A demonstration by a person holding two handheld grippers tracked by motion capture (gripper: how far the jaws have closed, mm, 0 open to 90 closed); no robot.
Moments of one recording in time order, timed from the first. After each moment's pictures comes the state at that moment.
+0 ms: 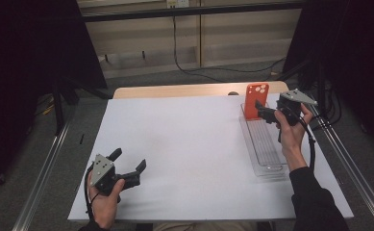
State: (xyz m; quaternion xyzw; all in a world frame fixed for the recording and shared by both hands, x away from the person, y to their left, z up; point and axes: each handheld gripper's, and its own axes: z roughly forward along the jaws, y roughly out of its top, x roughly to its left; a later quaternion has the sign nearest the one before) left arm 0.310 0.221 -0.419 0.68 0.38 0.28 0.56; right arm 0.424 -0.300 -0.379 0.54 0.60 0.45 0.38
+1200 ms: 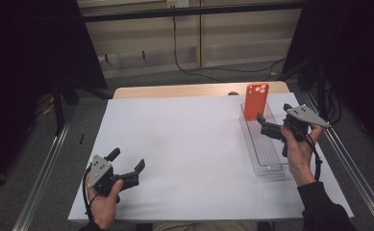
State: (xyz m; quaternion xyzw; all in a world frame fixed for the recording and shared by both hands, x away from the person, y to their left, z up) left arm 0.307 0.223 -0.417 0.67 0.39 0.29 0.56; right arm 0.365 -0.293 -0.376 0.49 0.60 0.49 0.39
